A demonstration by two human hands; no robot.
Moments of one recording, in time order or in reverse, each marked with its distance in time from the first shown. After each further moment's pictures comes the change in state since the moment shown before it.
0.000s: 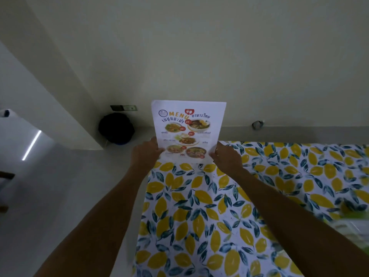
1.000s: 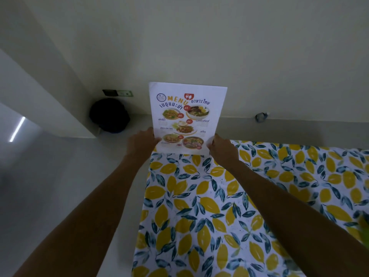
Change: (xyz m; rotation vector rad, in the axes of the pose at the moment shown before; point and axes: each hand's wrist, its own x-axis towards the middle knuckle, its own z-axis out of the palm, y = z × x) left_hand 0.078 -0.044 0.042 -0.008 -0.085 -0.037; right_hand 0.086 -0.010 0.052 -0.008 -0.058 0.131
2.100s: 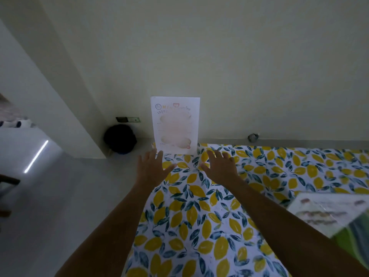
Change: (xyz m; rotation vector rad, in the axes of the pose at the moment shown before) left_hand -0.180 0.067 -0.021 0.221 0.207 0.143; right_hand -0.165 0.021 -0.059 -0.327 -0.019 -0.148
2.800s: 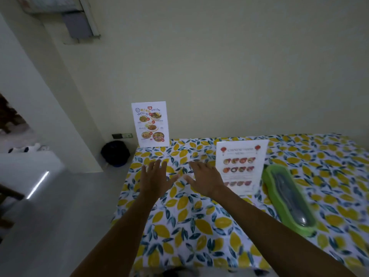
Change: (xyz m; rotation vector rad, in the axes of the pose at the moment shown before) left_hand -0.226 0.190 -0.082 0.127 0.032 0.017; right_hand -0.287 0.068 -0.012 0.087 0.170 -0.198
